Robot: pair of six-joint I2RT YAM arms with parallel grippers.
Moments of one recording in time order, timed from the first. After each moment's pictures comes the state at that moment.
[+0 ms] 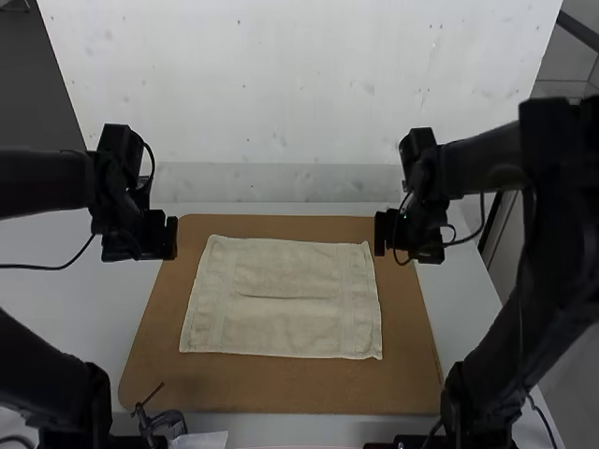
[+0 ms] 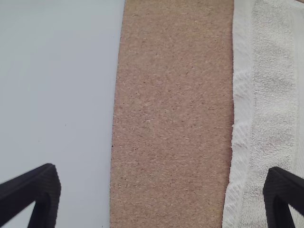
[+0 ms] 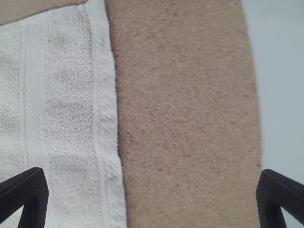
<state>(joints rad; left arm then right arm) -0.03 1.28 0.72 -0.52 -0.05 -0.07 0.17 1.49 0.81 -0.49 0.01 0.19</state>
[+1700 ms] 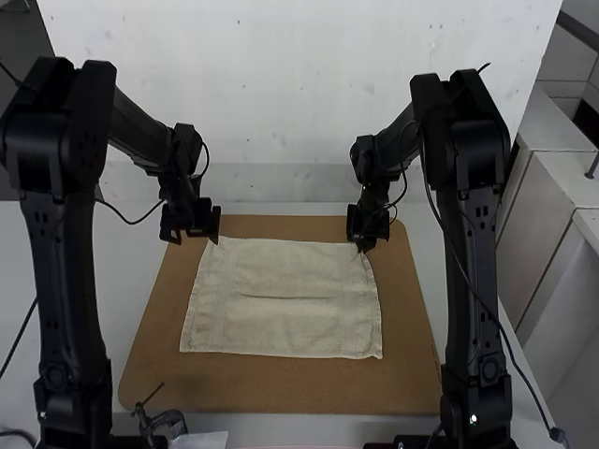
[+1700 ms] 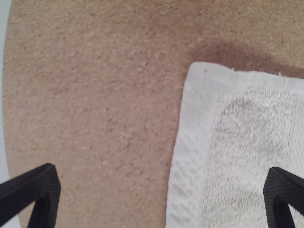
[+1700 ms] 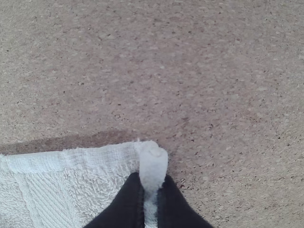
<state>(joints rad) -0.14 1.99 1.22 -0.48 -0.03 -0.15 0.27 2.17 1.36 -0.53 0.05 0.34</state>
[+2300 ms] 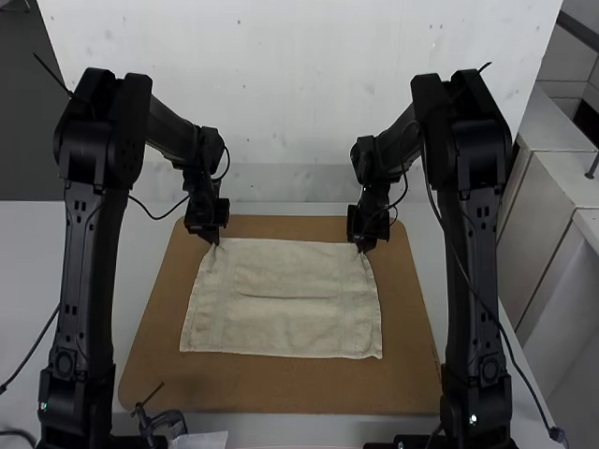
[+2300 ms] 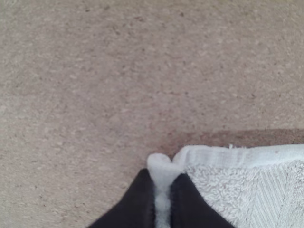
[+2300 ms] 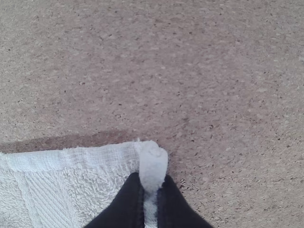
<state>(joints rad) -0.20 2.24 1.52 -0.64 -0.02 -0.17 0.26 2.16 1.34 -0.51 0.05 0.33</state>
